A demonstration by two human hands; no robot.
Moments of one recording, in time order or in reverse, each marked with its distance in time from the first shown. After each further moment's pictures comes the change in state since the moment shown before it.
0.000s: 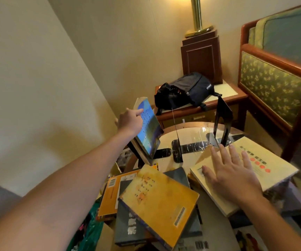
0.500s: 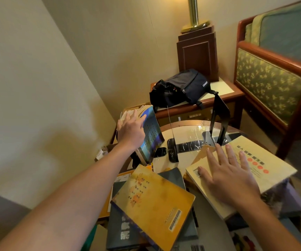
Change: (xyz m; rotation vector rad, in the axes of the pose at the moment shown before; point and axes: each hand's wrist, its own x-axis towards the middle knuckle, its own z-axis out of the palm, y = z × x) left_hand -0.006 -0.025 0.054 0.214 -0.033 0.262; right_hand -0.001 -0.002 -0.001 0.020 -0.015 0.007
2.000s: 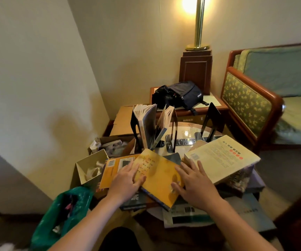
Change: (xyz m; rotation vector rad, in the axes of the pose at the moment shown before) left_hand -0.231 -0.059 0.005 -0.235 -0.332 -0.038; right_hand -0.087 -0.083 -0.004 0.000 -0.078 -0.280
